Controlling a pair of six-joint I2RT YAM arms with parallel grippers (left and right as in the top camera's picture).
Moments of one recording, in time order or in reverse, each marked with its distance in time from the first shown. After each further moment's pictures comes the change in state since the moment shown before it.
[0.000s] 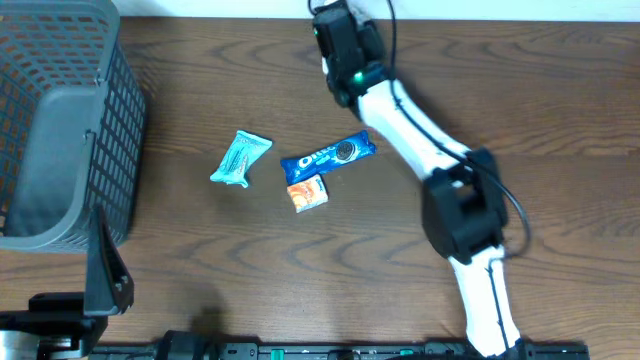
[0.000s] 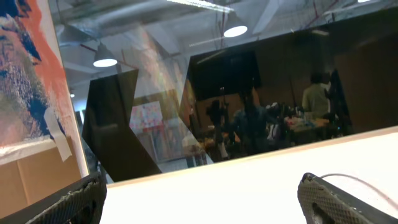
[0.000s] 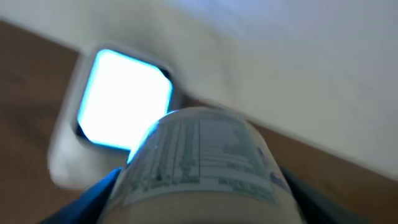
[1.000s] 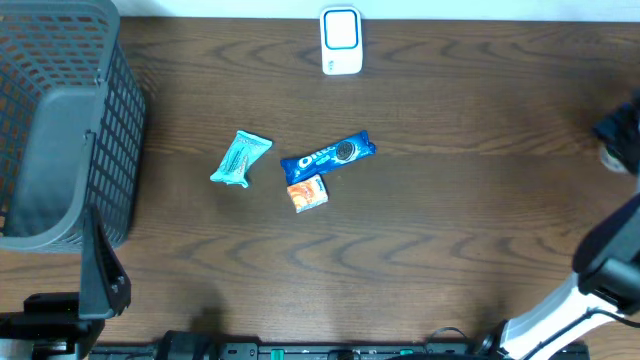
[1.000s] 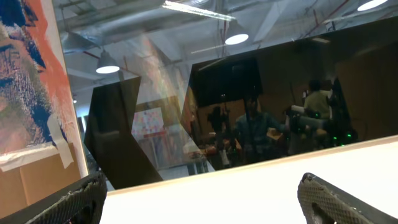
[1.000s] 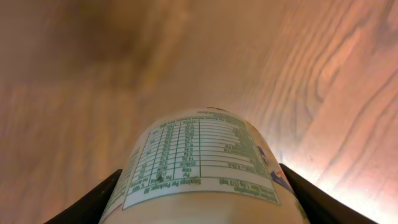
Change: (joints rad) left arm 0.000 0.000 -0.001 0.034 0.000 0.000; right arm -1.059 -0.307 -0.315 -0.578 -0.388 0.647
